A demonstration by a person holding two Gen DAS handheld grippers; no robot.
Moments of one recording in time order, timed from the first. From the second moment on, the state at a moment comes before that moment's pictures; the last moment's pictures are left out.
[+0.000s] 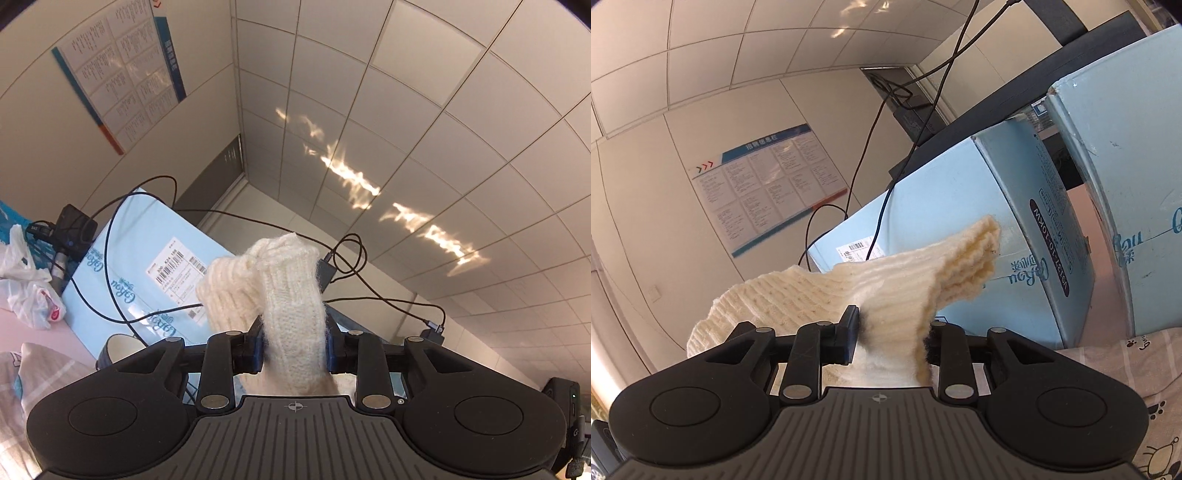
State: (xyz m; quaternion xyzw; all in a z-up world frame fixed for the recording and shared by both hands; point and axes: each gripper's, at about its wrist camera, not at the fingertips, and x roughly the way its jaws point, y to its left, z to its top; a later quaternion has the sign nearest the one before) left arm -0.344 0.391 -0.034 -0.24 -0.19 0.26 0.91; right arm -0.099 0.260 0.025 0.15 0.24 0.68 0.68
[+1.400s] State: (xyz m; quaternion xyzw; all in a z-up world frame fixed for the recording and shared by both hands) left arm -0.302 0.438 -0.091 -0.21 0.12 0.54 0.80; right arm -0.115 0.354 -0.074 -0.05 0.23 0.57 0.79
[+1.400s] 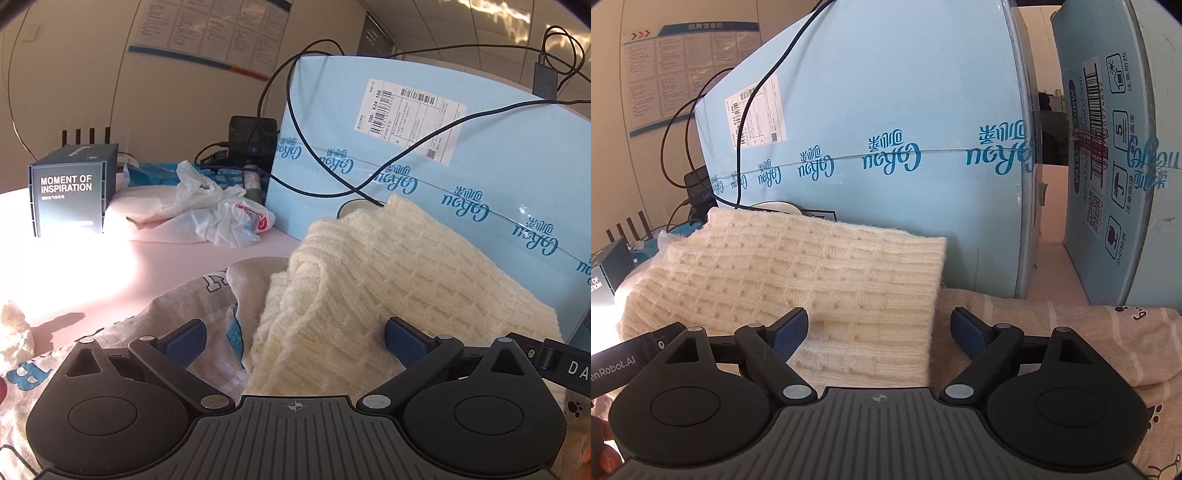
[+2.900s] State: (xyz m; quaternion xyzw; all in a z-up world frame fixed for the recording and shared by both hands) left arm -0.320 0.191 -0.002 -0.12 0.12 0.65 0.74; right arm -0.108 0.110 -0.011 -0.13 0.24 0.67 0.69
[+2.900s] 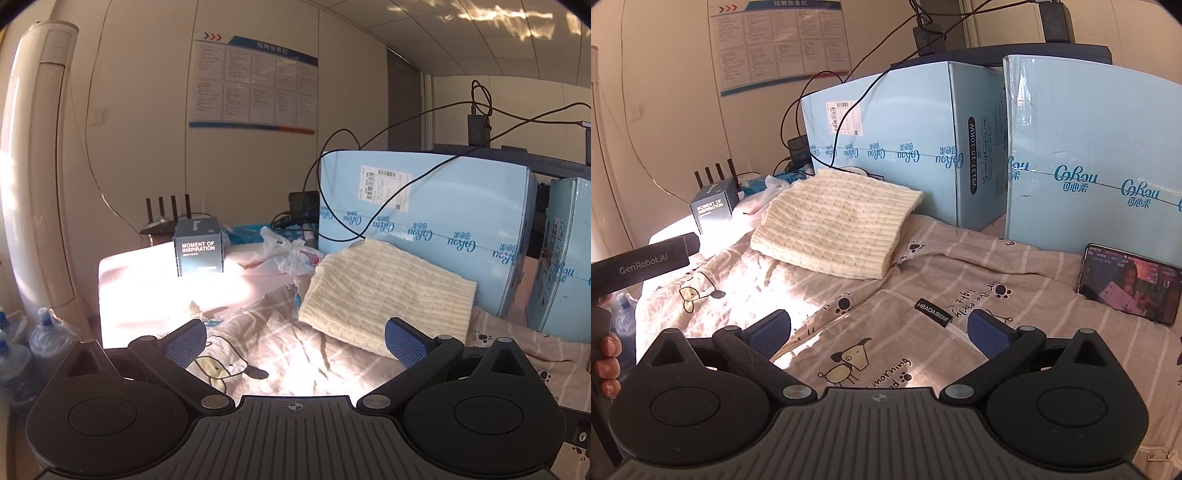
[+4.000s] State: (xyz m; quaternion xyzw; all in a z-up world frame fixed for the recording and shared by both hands) left arm -0.298 0.129 -0.001 -0.08 0.12 0.67 0.73; right arm -0.107 0.081 0.007 -0.13 0.20 0.69 0.69
